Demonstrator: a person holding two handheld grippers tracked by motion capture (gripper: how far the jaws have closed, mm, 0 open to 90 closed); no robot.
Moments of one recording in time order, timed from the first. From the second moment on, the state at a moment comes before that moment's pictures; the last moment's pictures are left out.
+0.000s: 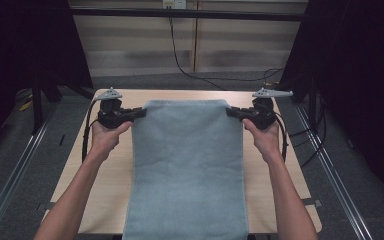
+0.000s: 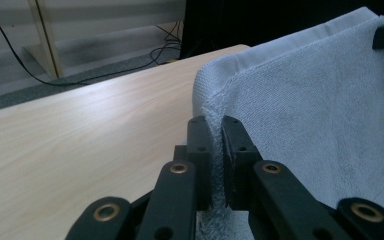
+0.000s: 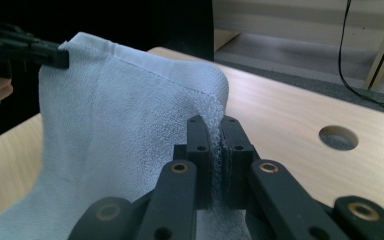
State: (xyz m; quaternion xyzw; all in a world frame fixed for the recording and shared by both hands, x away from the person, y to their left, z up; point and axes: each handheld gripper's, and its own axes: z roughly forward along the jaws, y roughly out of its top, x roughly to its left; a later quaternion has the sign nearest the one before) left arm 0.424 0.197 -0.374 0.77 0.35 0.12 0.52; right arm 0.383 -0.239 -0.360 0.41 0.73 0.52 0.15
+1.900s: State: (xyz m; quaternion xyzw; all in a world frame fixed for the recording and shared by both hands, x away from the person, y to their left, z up) left arm 0.265 0.221 -0.499 0.85 0.32 -0.02 0.42; right arm 0.202 -0.210 -0.490 0.43 0.82 0.38 0.04
